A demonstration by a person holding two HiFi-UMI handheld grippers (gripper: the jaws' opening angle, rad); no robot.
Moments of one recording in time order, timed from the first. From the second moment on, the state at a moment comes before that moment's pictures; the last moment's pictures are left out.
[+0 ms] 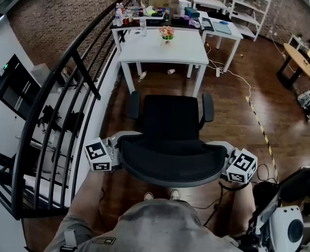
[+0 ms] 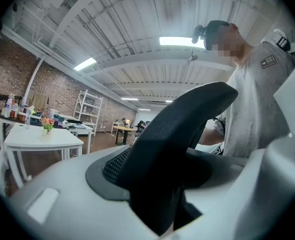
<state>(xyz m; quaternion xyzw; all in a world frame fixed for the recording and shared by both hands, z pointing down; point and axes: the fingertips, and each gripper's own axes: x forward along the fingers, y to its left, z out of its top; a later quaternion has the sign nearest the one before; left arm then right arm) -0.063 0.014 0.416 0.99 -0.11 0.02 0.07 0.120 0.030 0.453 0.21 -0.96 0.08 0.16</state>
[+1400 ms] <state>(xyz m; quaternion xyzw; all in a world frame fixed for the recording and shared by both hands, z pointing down) -0.129 0.055 0.437 0.95 -0.31 -0.04 0.06 0.161 0.097 0.455 0.44 -0.89 0.07 0.12</state>
